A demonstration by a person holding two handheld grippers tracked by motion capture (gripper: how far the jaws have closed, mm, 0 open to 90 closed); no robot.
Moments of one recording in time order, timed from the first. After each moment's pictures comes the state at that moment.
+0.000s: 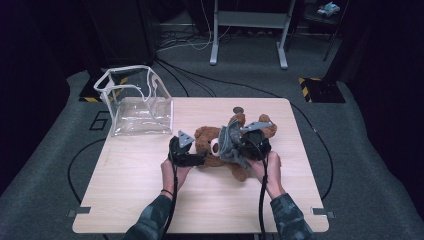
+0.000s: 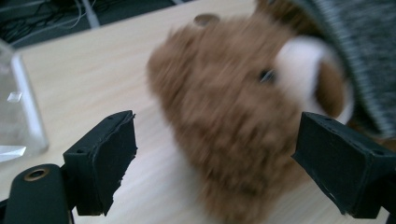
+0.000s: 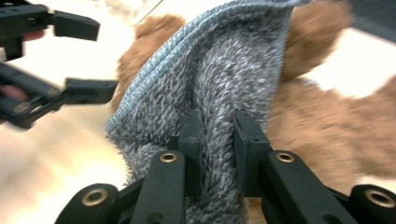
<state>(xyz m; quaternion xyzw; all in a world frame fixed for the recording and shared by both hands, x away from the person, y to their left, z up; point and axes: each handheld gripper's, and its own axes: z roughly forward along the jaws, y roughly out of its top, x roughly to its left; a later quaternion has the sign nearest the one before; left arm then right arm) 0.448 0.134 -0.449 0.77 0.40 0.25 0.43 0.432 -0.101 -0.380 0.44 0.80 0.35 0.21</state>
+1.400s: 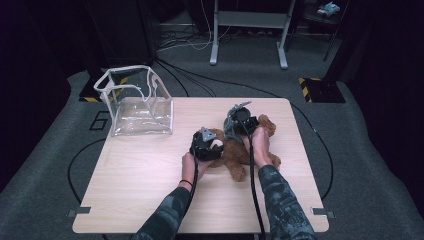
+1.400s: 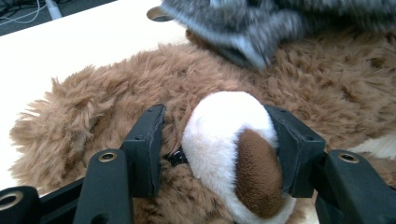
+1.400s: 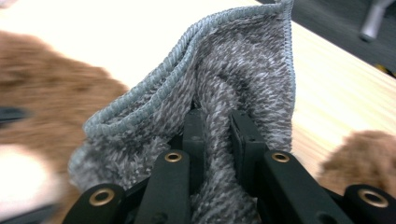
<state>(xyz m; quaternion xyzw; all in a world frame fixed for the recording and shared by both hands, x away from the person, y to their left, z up) 0.476 0.086 -0.477 0.79 0.39 0.21 0.42 0.544 -0.083 -0.414 0.47 0.81 0.24 0.26</state>
